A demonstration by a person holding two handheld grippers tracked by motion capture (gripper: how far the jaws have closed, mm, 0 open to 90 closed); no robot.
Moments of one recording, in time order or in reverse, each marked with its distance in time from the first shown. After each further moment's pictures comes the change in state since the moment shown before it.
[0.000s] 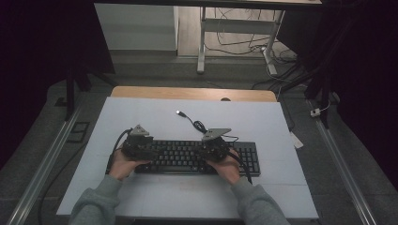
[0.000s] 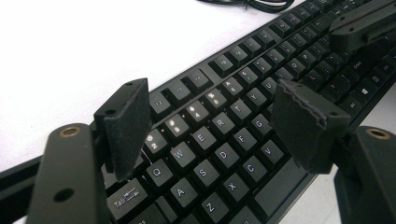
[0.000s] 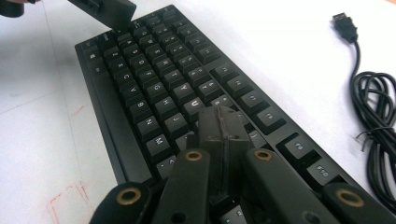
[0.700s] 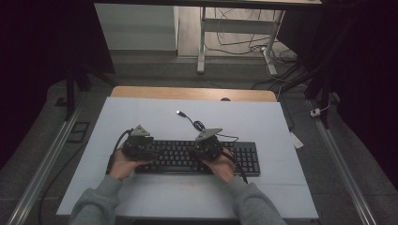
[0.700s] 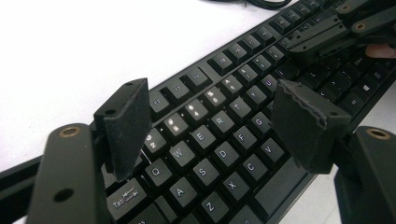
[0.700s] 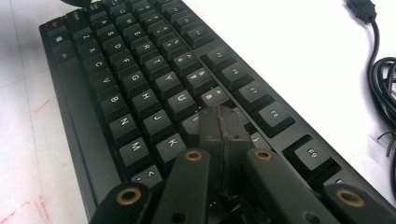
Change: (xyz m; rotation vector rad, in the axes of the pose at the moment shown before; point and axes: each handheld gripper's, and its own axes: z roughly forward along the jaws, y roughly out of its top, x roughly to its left) left arm -0.001 0.000 0.001 0.008 -0.001 0.012; right arm -0.004 -0.003 0.027 0.054 -0.025 0.001
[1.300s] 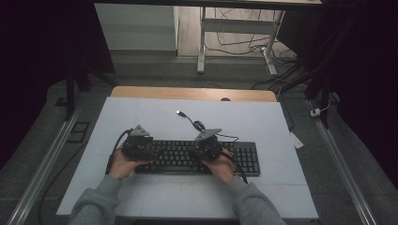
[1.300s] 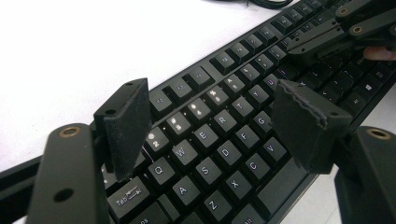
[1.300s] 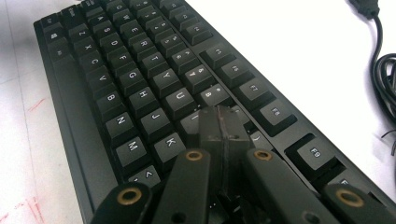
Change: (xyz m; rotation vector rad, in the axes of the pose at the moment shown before) left arm 0.001 -0.001 0.000 0.000 0.005 0.000; right arm 0.001 -0.001 0.002 0.011 -0.008 -0.004
